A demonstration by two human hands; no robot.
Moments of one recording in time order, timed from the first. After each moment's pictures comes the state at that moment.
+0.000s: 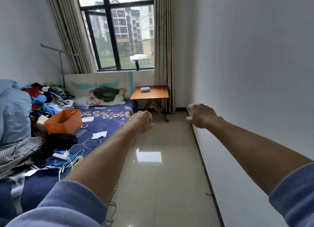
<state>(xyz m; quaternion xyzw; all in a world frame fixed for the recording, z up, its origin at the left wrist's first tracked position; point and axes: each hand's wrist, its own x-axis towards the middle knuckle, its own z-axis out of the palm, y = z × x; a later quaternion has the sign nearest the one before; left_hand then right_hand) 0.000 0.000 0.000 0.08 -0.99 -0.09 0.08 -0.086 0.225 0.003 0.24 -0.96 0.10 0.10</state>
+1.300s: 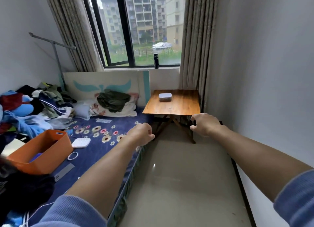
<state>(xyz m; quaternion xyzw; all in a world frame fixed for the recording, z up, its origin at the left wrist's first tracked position) -0.685 -0.370 -0.061 0.20 -0.97 -0.16 0.00 -0.828 -0.158 -0.065 0.29 -0.95 0.11 0.01</state>
